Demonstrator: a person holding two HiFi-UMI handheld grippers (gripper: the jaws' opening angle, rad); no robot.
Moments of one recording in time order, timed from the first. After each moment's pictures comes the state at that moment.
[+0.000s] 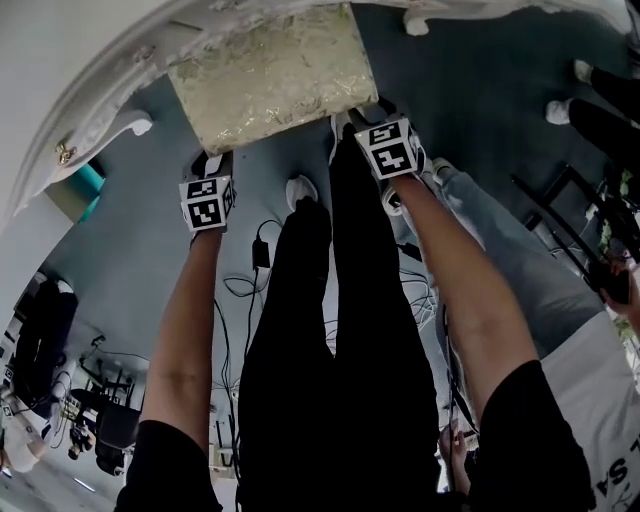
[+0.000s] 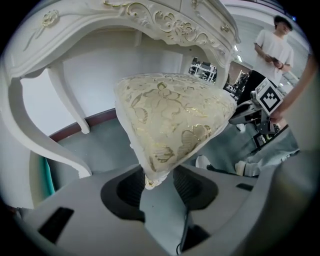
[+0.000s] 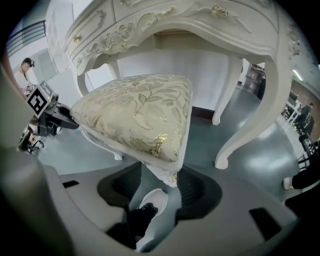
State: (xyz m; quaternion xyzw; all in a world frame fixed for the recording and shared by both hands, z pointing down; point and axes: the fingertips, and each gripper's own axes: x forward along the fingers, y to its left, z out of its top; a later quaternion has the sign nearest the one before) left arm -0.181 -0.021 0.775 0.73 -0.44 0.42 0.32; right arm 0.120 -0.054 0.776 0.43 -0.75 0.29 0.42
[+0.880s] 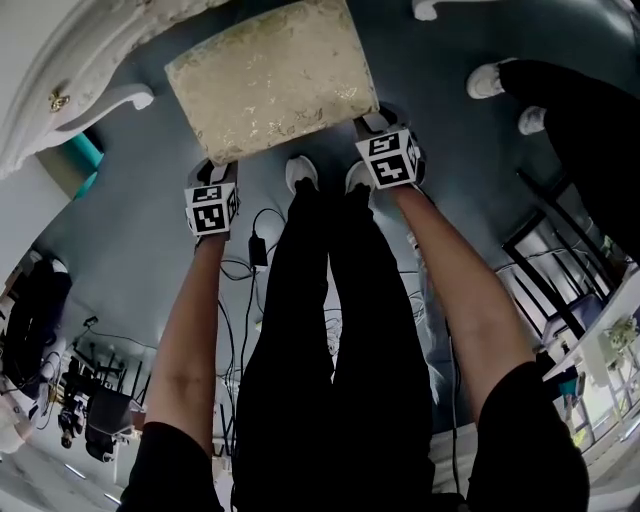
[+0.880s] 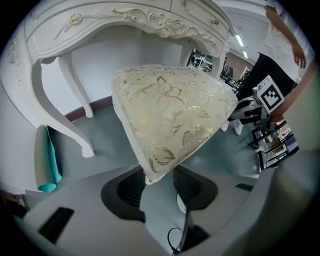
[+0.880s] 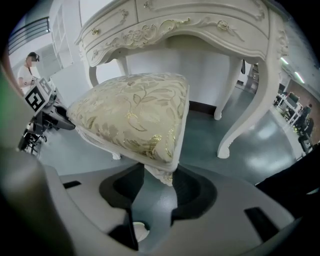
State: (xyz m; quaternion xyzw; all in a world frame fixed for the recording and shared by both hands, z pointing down) left arm -0.201 0.074 0.789 0.70 -0.43 0.44 0.36; right arm 0.105 0.021 0.786 0.42 -0.74 0.28 0.44
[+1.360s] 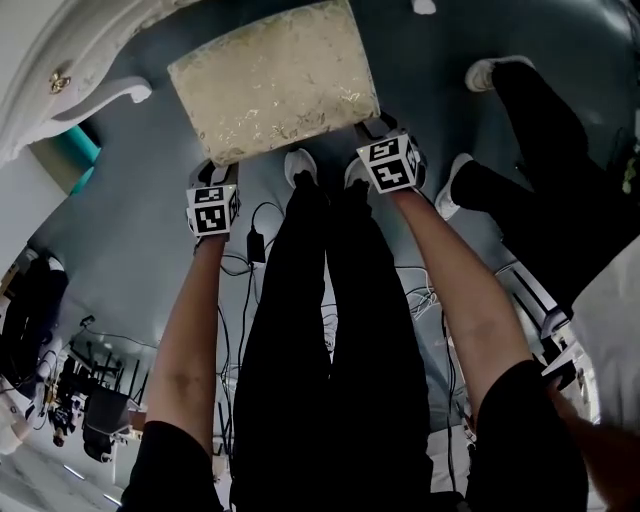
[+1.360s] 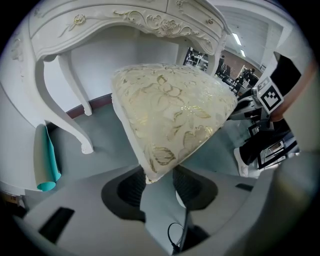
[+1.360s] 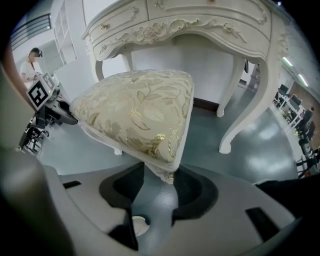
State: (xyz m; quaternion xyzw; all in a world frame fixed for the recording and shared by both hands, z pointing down) left arm -0.202 0.100 0.790 0.70 -0.42 0.45 0.35; right arm 0.103 0.056 0.790 0.40 -0.74 0.28 0.45
